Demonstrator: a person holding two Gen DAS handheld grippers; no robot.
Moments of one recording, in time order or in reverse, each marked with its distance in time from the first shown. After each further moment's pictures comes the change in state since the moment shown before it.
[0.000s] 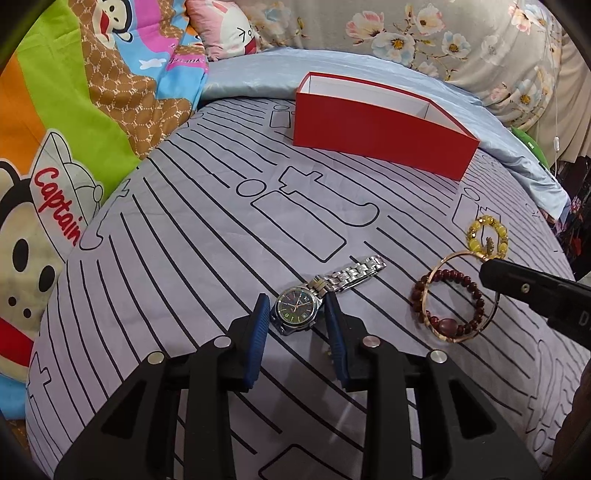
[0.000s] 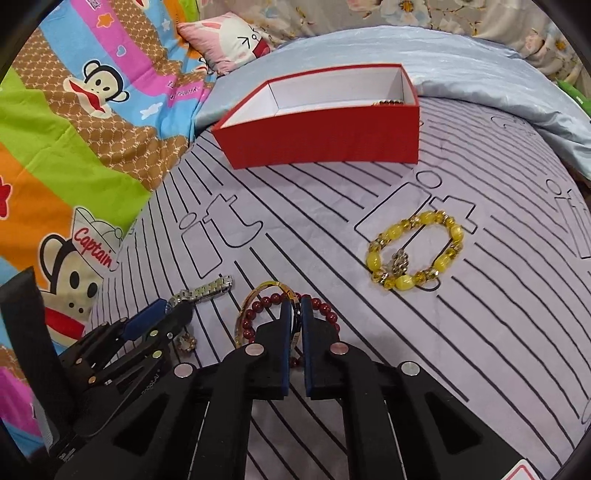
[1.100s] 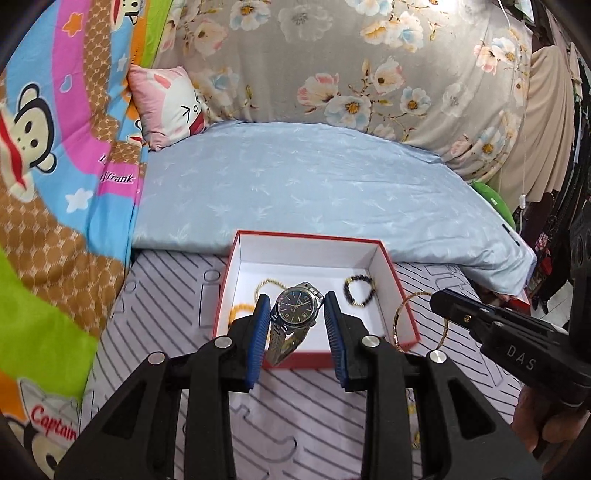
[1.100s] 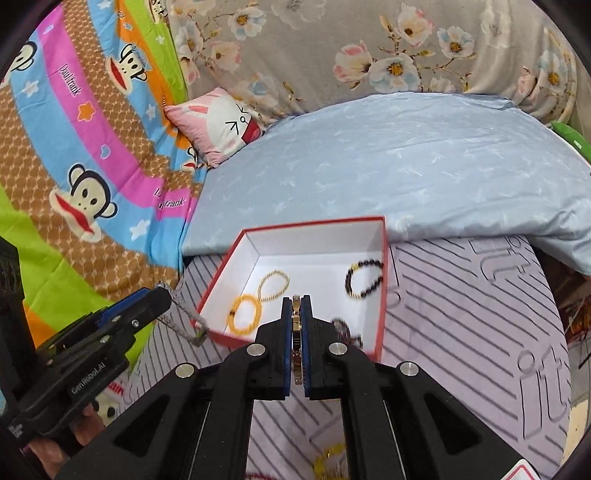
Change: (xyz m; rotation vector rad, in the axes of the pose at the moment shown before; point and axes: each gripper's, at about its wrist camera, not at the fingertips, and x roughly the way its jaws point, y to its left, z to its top) left arm -0.013 -0.059 0.209 0.088 -0.197 -0.142; right arm -0.026 -0.045 0.176 0.046 -0.231 0.031
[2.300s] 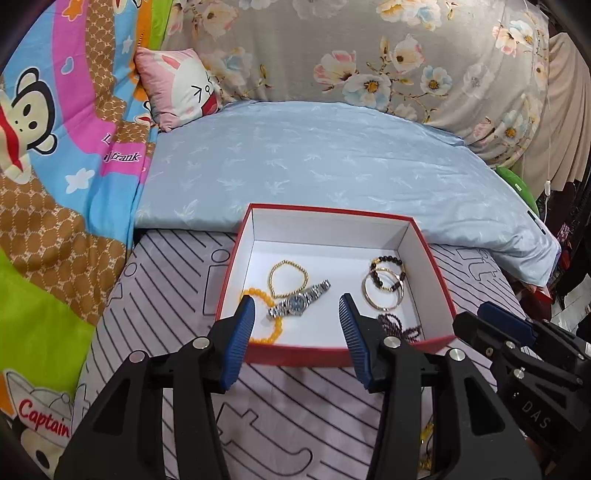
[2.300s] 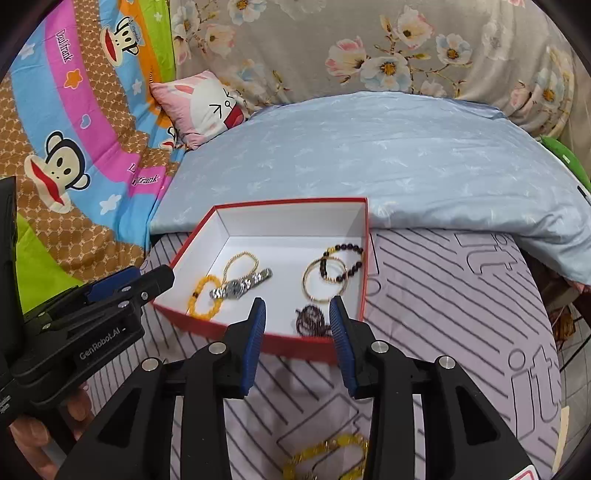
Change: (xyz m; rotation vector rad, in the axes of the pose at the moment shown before) left arm 0.032 0.003 -0.024 -0.005 0.061 0.080; right arm 0.012 0.001 -0.034 -0.066 0.014 -0.118
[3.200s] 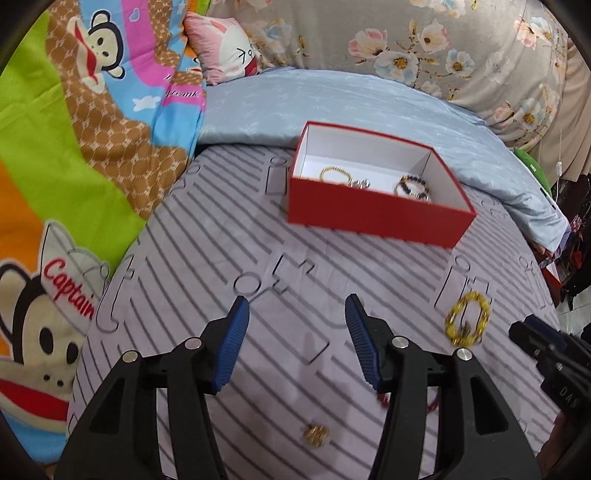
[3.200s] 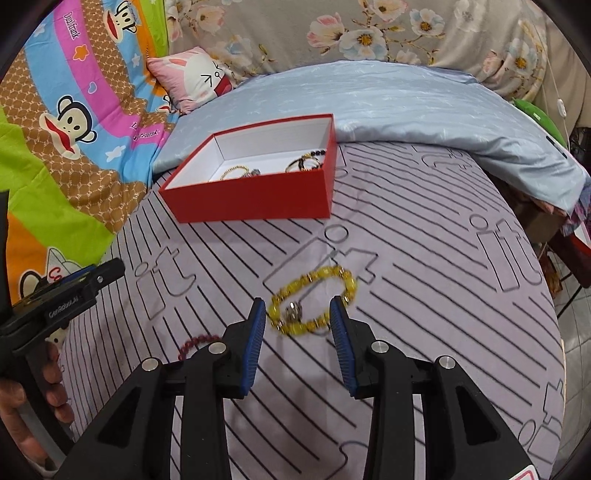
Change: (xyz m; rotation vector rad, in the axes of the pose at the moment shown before) left arm -0.063 0.037 -0.116 -0.072 0.105 0.086; right arm -0.061 -0.012 -0.120 0.033 0.093 -0.053
